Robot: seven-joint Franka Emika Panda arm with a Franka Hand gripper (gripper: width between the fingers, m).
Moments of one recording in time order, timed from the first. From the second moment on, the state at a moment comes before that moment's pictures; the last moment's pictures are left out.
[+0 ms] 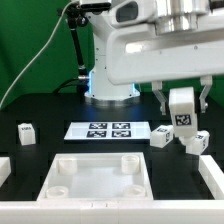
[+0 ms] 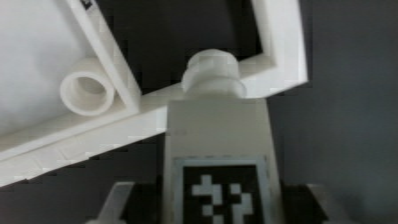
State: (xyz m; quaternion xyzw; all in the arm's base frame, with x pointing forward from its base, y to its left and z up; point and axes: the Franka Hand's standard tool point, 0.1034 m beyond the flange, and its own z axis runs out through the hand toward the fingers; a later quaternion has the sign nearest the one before) arm 0.649 0.093 0.138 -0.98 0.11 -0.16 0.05
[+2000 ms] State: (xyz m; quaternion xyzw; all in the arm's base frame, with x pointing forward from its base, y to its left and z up) arm 0.653 0.043 0.084 -0.96 -0.01 -0.29 0.00
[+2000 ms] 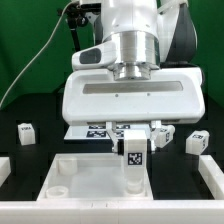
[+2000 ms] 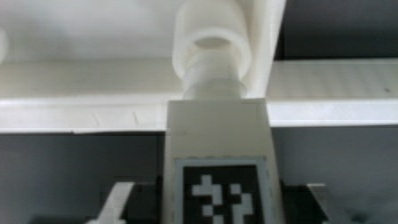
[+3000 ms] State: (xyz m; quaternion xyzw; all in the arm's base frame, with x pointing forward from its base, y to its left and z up) arm 0.649 0.054 0.064 -0.95 0.02 -0.31 0.00
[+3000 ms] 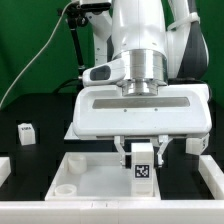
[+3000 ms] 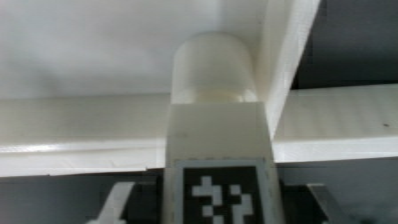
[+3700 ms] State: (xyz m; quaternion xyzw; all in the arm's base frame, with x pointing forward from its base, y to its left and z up) arm 0.657 0.057 0.105 -0.97 0.01 -0.24 0.01
